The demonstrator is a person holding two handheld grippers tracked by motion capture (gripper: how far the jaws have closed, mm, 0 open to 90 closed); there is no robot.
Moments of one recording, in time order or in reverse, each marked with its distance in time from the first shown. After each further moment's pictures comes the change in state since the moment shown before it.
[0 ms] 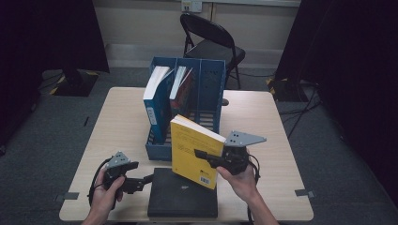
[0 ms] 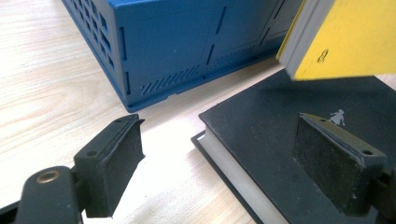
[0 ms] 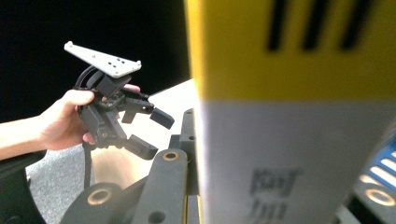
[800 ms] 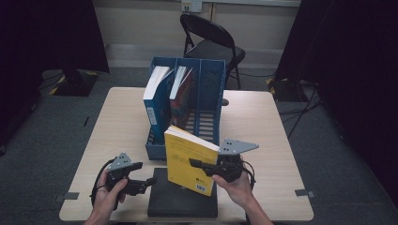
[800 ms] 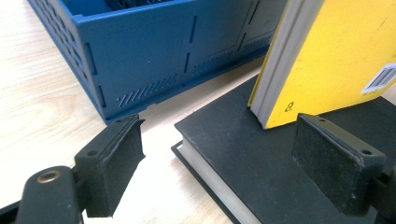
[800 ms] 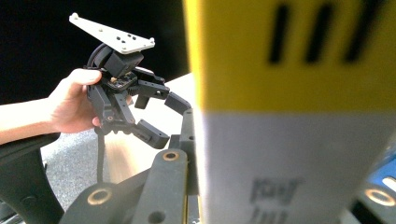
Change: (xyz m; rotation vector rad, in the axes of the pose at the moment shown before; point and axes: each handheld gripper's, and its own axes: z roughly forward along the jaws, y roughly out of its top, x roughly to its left) left arm -0.009 0.002 0.001 -0.019 -0.048 0.042; right arm 0.008 -0.020 0.012 0.032 0.059 -0.013
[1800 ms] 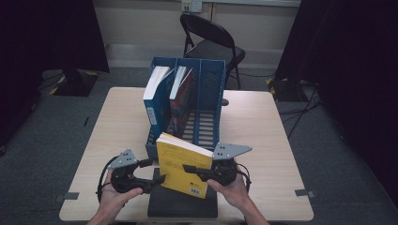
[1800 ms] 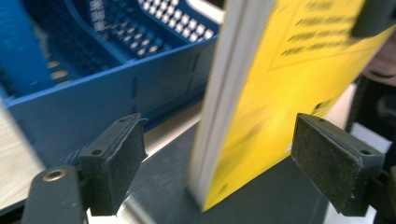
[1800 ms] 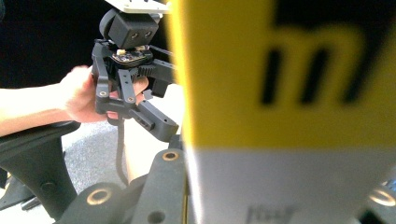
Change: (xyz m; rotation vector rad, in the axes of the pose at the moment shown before) left arm -0.022 0.024 -0.007 -0.083 -0.125 0.038; right arm 0.008 -0.005 0.012 0.008 0.087 -0.036
